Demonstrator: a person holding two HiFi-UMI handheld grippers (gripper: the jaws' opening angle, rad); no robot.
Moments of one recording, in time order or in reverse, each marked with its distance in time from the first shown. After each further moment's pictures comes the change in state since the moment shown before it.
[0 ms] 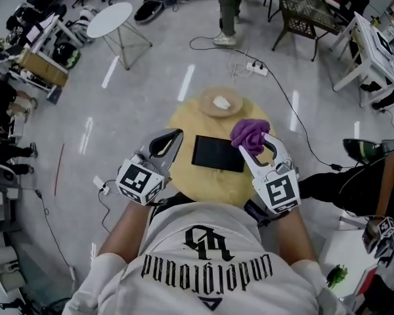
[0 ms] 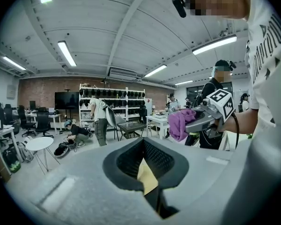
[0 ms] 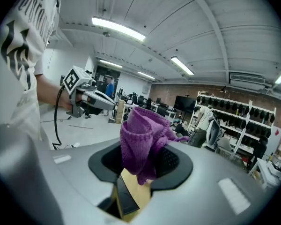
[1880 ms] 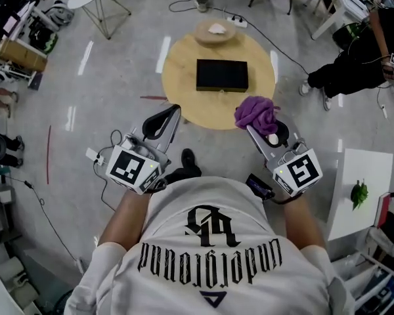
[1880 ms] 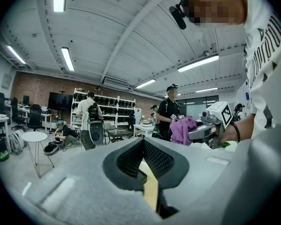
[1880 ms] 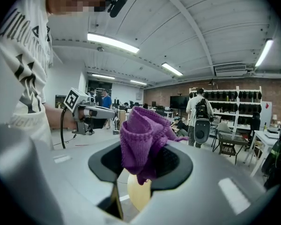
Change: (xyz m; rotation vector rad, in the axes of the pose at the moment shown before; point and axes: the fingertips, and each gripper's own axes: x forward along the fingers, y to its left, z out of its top) left arm -0.272 -0.132 -0.056 -0.045 -0.128 -0.119; right arm -0.152 0.289 0.025 0.197 -0.082 -0.061
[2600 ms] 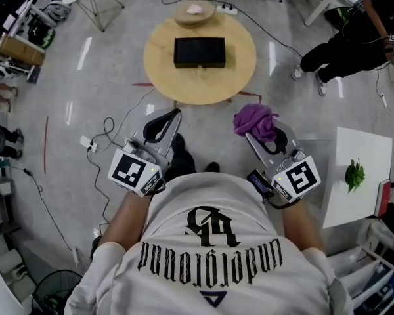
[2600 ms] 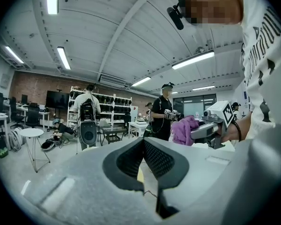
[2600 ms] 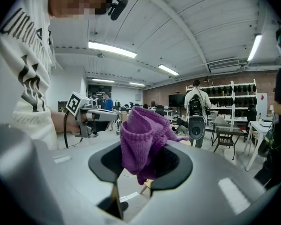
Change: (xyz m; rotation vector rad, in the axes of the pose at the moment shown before) left arm 0.003 -0.174 -0.039 -0.002 0.027 -0.011; right arm -0.169 0.022 -0.068 0.065 -0.010 0.009
